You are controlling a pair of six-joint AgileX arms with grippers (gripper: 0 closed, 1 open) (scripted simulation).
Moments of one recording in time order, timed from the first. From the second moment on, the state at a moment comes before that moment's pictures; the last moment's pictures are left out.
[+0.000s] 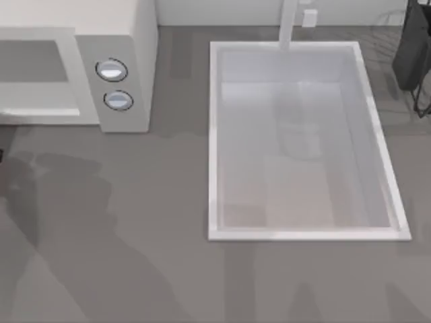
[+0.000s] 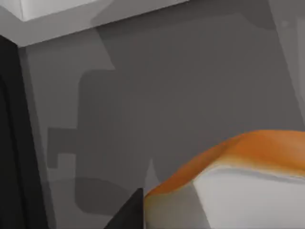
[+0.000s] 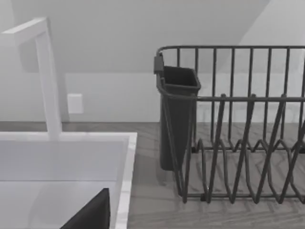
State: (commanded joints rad) left arm 0.31 1.81 1.02 -0.25 0.13 0.52; right arm 0.00 0.00 0.00 0.00 0.00 0.00
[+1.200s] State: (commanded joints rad) left arm 0.24 2.09 0.86 0.87 0.26 0.11; right arm 0.00 0.00 0.00 0.00 0.00 0.00
